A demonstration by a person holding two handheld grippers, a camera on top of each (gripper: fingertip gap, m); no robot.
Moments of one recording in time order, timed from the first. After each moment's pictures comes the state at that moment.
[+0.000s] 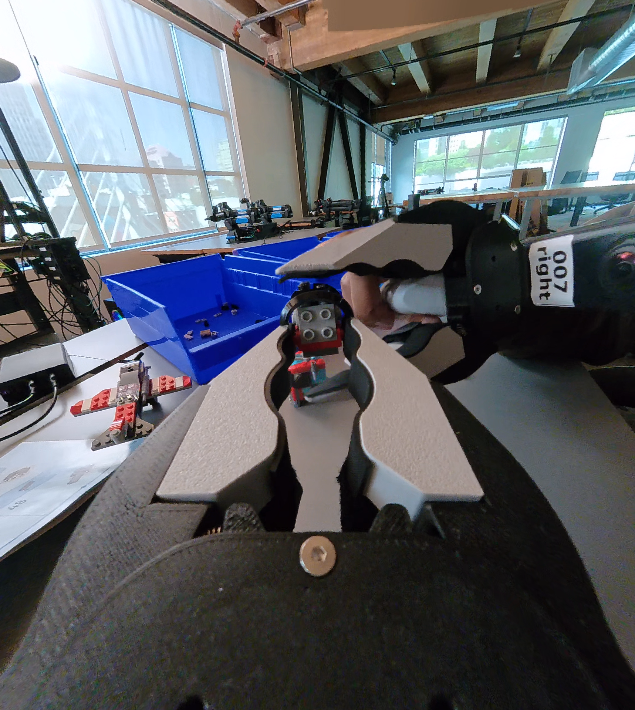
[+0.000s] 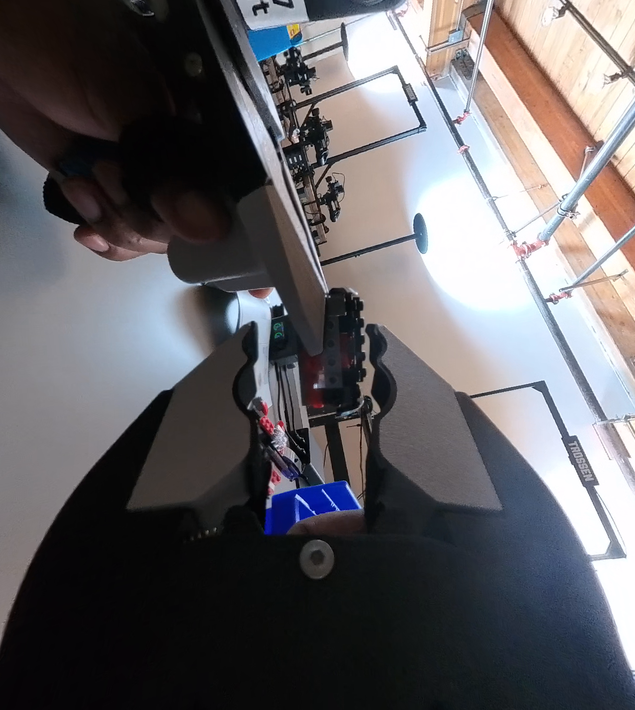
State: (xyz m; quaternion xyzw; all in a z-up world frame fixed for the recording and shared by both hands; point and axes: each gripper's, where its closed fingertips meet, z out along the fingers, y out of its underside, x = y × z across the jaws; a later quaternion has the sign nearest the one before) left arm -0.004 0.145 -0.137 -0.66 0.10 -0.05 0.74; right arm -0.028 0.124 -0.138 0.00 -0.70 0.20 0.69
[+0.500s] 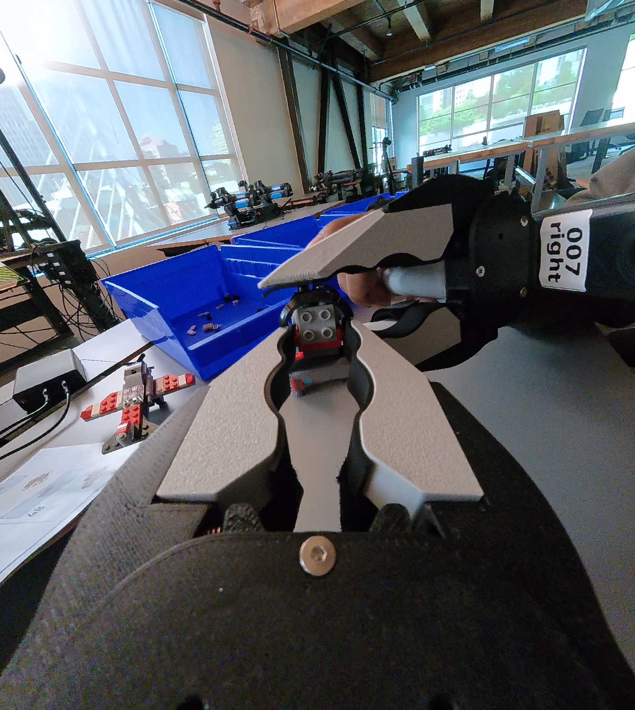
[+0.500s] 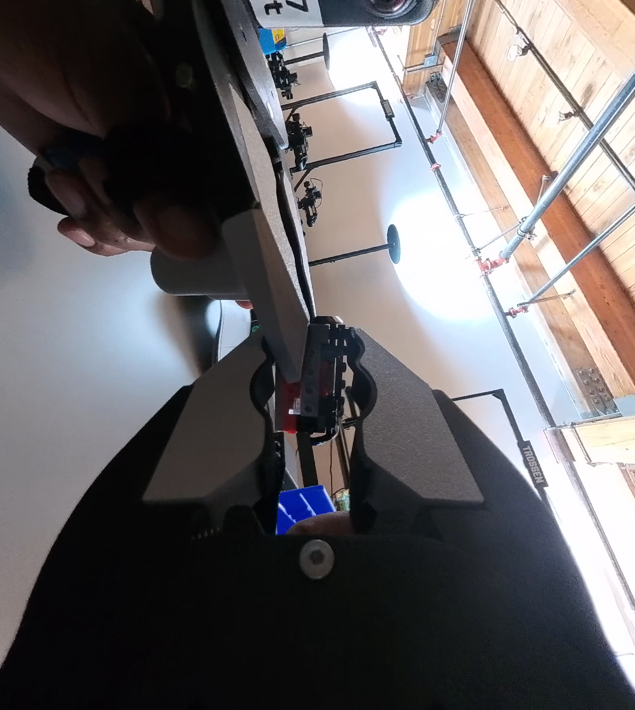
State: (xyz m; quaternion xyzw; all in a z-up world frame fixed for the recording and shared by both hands) left arm 0.007 0.148 -0.144 -0.68 0.14 -0.02 0.72; right arm -0.024 0.121 -0.133 0.03 -0.68 0.18 0.71
